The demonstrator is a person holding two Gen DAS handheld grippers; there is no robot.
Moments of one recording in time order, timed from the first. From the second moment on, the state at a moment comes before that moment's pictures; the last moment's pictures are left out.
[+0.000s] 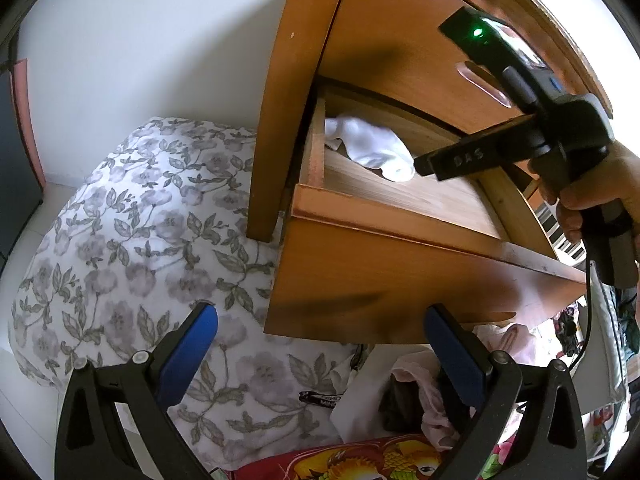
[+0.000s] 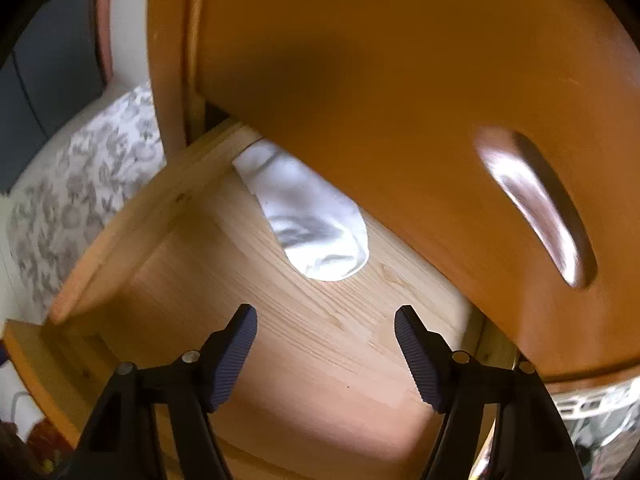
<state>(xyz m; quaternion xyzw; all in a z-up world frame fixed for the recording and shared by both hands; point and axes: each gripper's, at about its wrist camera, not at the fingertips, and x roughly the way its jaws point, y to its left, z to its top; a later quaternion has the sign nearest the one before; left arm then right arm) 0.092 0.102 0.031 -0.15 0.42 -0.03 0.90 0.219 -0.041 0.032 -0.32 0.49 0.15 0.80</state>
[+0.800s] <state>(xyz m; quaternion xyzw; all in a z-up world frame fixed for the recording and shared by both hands) 0.098 0.106 0.020 -0.15 0.43 -0.02 0.89 0.218 0.000 -0.018 -0.51 0.42 0.13 0.74</state>
